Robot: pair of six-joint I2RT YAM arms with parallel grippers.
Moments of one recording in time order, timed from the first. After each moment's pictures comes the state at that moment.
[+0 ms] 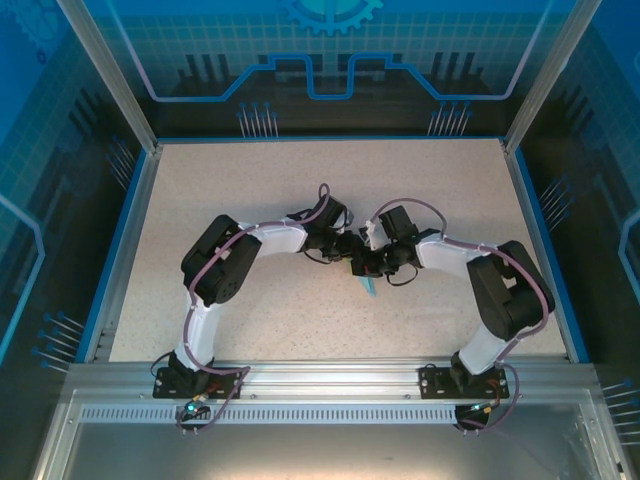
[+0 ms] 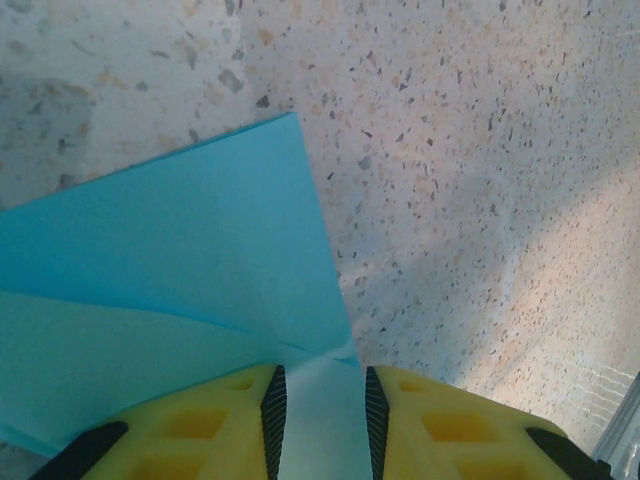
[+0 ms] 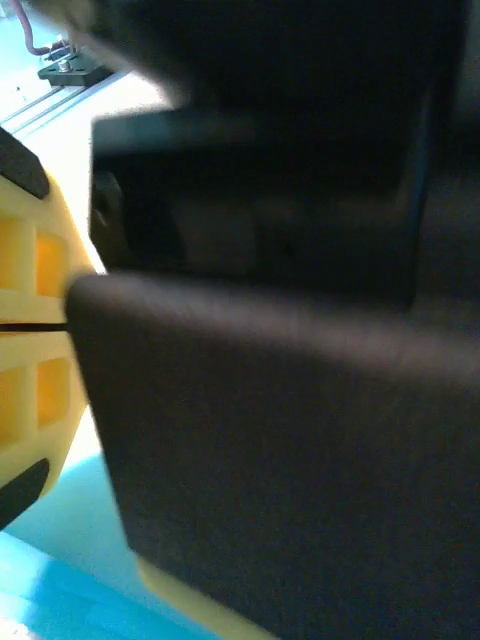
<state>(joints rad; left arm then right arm) -0.62 2.11 1.33 -0.17 0.45 -0.77 0.44 1.68 0.85 -0.29 -0.60 0.40</state>
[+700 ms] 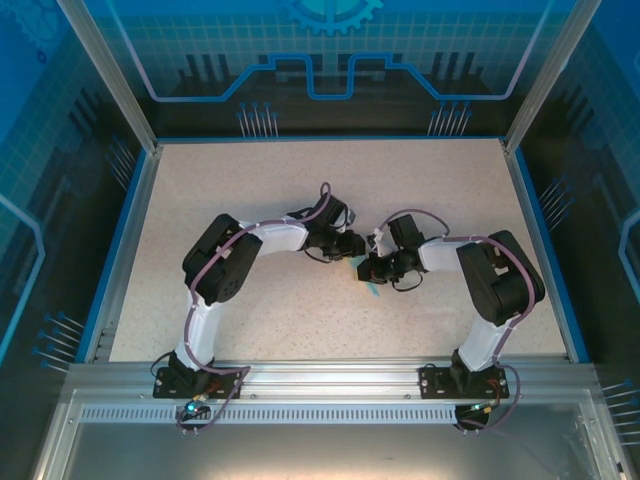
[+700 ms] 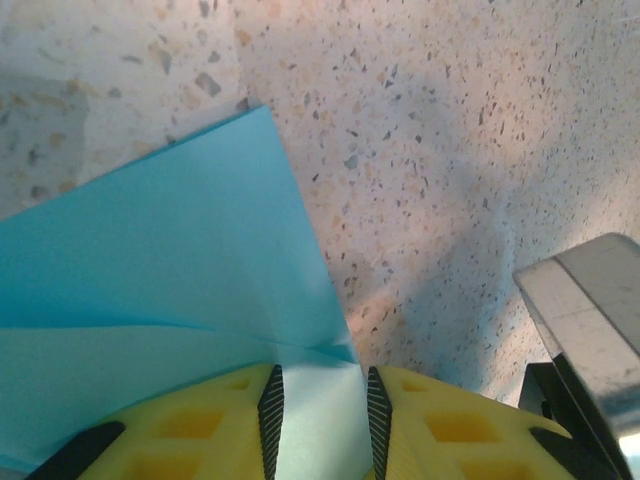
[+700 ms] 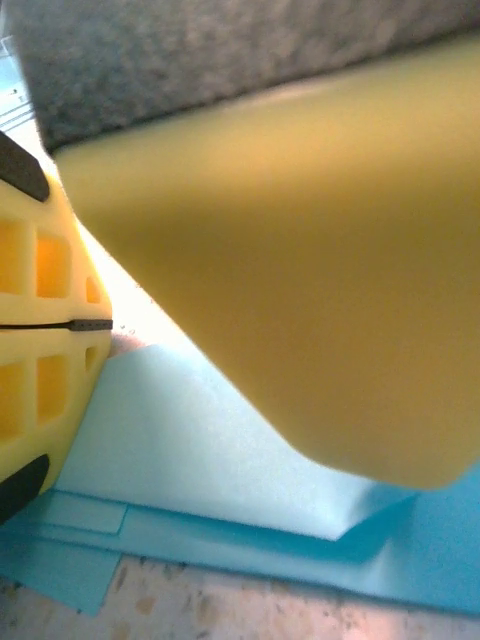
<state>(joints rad) -0.62 2.12 1.36 -0.19 0.47 -0.74 0.36 1.77 0.76 -0.16 -0.69 0.41</state>
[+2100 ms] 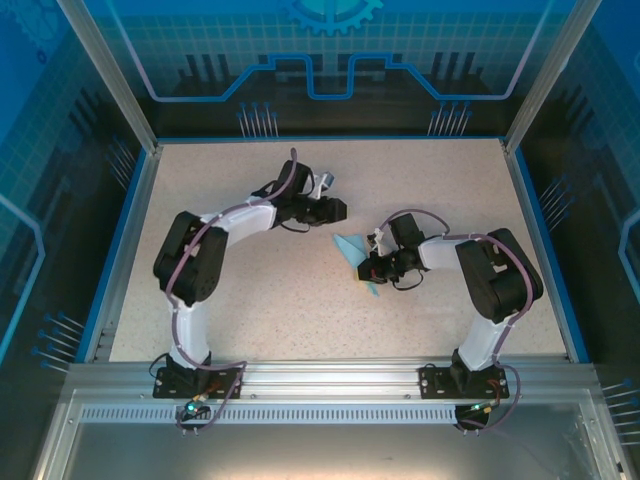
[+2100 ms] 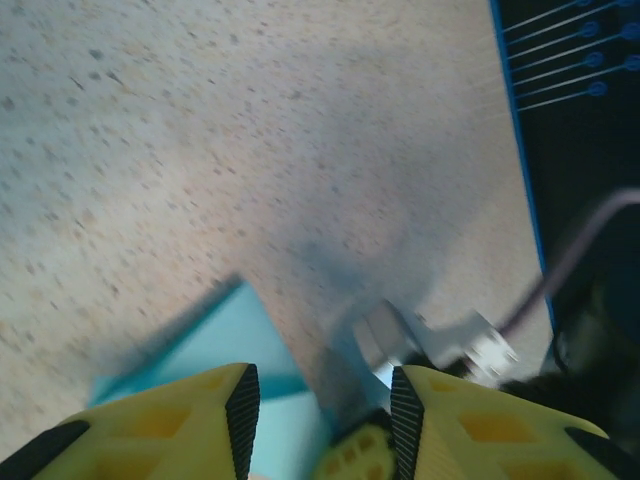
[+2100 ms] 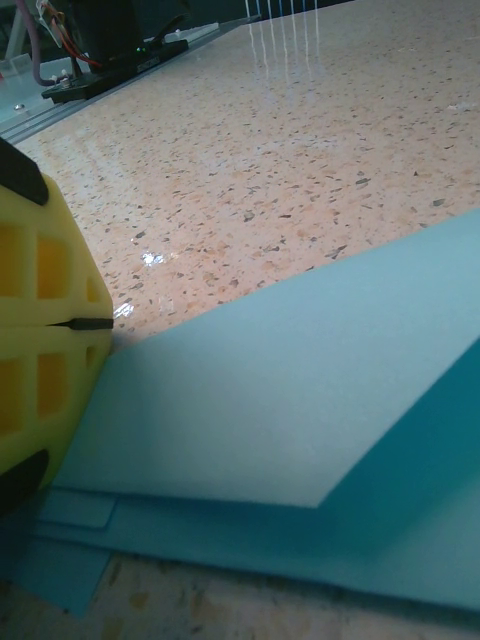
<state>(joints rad) -0.44 1.95 1.32 -0.14 0.63 -0.58 0.35 1.79 0.78 -0.18 -0.72 0.41</state>
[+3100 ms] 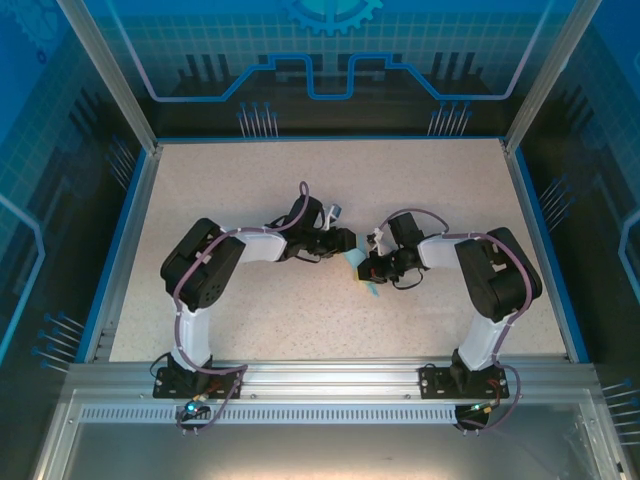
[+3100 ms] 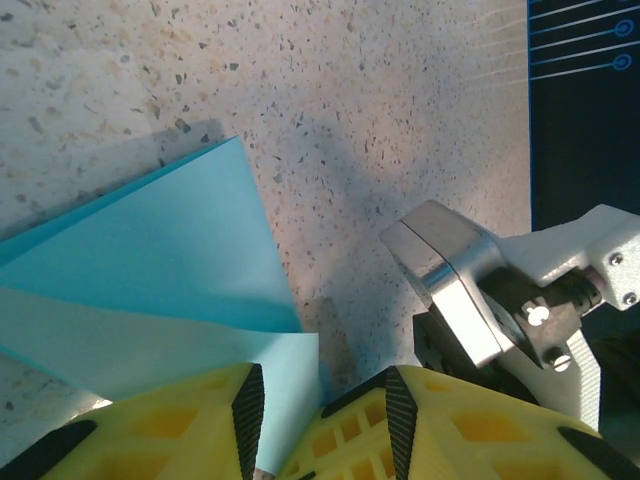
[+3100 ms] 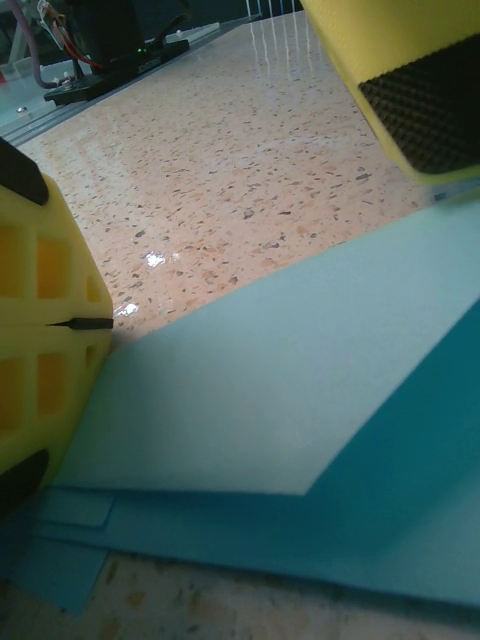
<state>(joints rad) -0.55 1.99 1.08 0.20 0.59 -0.82 0.35 1.80 0.80 -0.21 -0.72 0.40</state>
